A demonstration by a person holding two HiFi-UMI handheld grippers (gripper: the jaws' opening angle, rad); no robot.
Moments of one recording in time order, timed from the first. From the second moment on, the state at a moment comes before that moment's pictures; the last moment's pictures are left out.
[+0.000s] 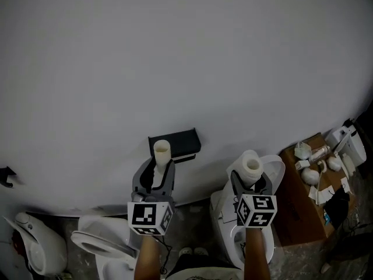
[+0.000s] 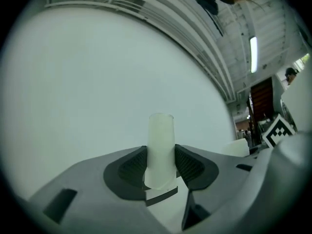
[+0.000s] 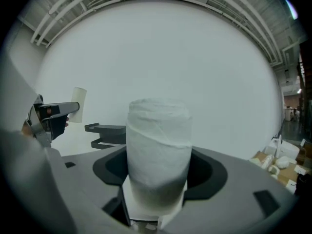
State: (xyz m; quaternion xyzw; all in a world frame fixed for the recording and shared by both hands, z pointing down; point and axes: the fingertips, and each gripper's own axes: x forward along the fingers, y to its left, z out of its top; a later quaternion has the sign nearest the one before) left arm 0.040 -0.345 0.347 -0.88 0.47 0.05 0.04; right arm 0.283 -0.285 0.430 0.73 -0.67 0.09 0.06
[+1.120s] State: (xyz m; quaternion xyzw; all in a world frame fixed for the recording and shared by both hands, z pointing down) left arm -0.078 -0.349 0.360 -0.83 0.55 0.04 0.02; right arm 0.235 -0.351 0.454 0.68 -0.69 0.01 0.26
